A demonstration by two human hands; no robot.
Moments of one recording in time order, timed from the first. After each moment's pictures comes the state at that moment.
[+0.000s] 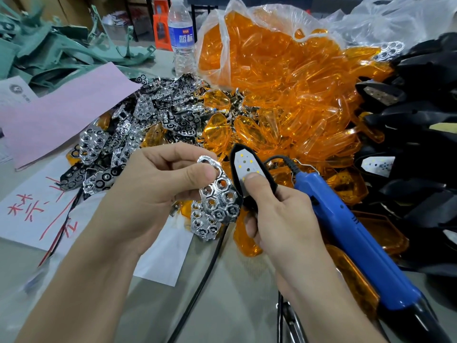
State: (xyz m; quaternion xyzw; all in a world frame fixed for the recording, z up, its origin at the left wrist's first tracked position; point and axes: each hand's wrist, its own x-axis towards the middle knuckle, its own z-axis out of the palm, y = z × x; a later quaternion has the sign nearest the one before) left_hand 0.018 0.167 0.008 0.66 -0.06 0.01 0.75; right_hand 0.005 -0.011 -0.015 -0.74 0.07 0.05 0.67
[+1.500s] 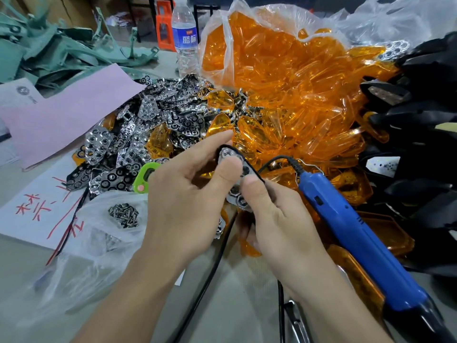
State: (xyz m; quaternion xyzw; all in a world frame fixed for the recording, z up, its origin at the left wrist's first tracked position) left_hand 0.012 0.129 -0.012 0.78 -0.04 0.24 0.58; right_hand 0.003 -0.013 -0.016 -0.75 -0.07 0.05 0.66
